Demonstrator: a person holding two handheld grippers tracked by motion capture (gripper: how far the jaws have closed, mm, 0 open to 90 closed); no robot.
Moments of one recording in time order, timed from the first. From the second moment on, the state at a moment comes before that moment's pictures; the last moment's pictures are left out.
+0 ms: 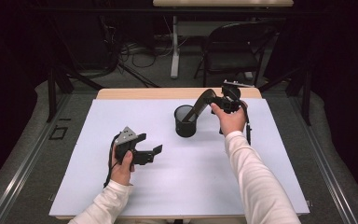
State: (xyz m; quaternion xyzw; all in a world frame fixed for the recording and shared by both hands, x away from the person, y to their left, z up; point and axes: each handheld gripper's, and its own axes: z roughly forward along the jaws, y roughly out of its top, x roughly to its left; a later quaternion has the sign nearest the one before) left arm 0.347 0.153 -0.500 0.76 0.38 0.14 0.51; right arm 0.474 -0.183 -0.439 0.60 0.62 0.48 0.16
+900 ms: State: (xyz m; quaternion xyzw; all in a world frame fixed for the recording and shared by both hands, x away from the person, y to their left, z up) left arm 0.344 0.154 -0.499 0.76 0.38 0.14 0.51; right arm 0.457 -0.202 -0.432 0.58 0.66 0.45 0.19
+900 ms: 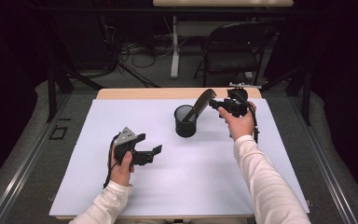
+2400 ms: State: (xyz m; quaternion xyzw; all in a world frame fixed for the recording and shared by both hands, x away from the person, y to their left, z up) left arm 0.345 0.160 -0.499 0.75 0.39 0.14 0.52; right arm 0.426 -0.199 -0.419 0.51 0.72 0.41 0.23
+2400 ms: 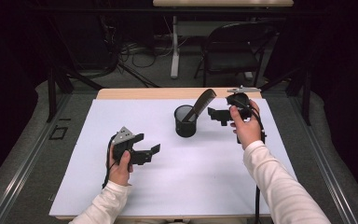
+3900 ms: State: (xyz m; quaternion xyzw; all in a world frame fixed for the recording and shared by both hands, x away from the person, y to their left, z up) left arm 0.347 0.198 -0.466 0.74 0.39 0.15 0.53; right arm 0.366 -0.205 -0.413 0.44 0.75 0.45 0.21
